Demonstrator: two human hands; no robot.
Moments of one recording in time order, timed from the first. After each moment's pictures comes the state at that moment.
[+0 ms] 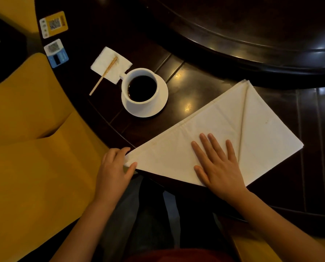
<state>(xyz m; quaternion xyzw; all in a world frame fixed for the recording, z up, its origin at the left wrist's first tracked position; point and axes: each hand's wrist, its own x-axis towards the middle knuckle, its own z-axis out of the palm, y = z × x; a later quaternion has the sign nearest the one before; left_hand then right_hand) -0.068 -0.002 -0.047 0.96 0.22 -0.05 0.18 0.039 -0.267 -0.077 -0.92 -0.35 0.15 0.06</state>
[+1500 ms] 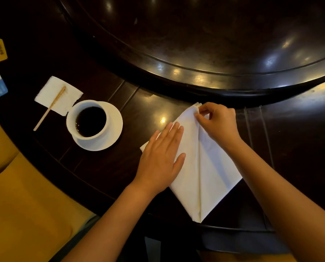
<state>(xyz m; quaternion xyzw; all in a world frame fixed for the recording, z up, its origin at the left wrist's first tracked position) 0.095 -0.141 -0.043 0.97 -0.07 -0.01 0.22 0.217 -0.294 -0.045 -0.93 -0.09 0.08 0.34</state>
